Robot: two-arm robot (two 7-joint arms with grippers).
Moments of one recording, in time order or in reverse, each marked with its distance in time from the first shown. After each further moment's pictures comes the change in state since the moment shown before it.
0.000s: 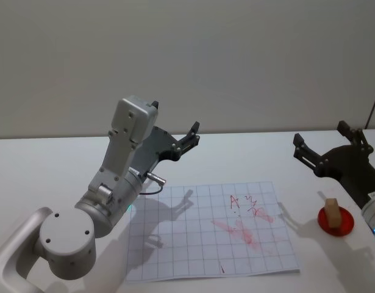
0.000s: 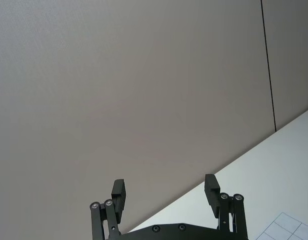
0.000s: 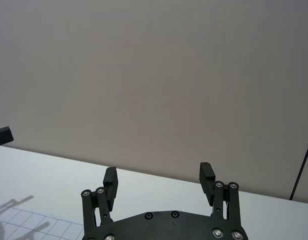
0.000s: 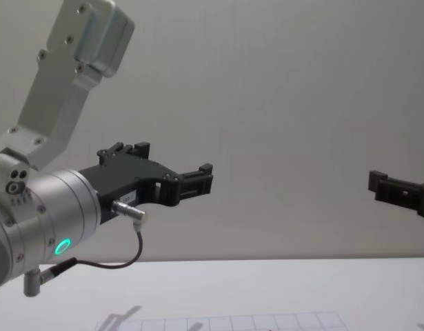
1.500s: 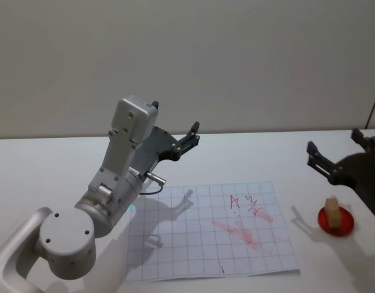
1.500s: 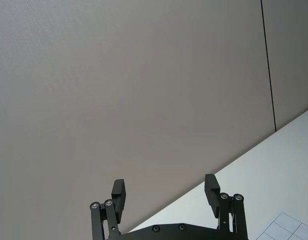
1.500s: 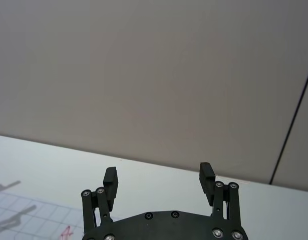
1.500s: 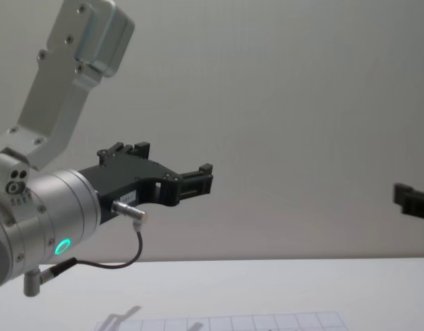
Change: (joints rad) left arm 0.000 0.000 0.000 0.000 0.000 0.000 0.000; right arm -0.046 0.048 0.028 -0.030 0.015 0.017 -0.013
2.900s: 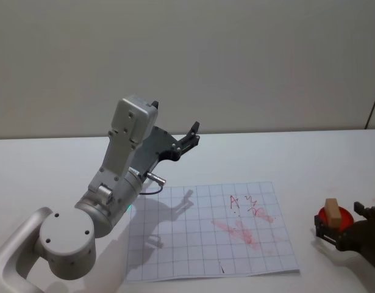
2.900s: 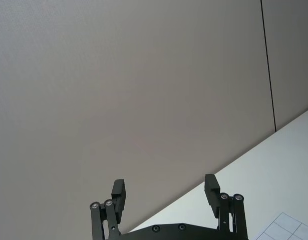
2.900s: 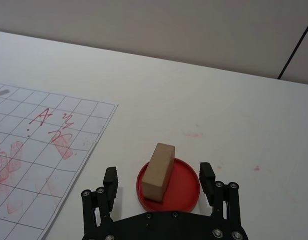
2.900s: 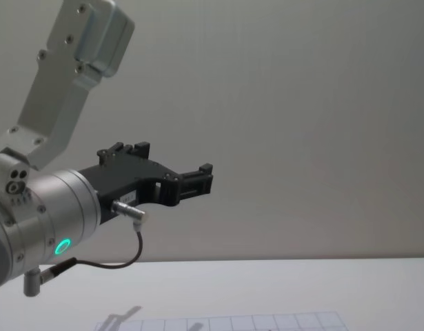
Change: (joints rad) left arm 0.000 0.000 0.000 0.000 0.000 0.000 0.000; right arm -0.097 0.044 0.007 0.066 -0.015 0.186 0.027
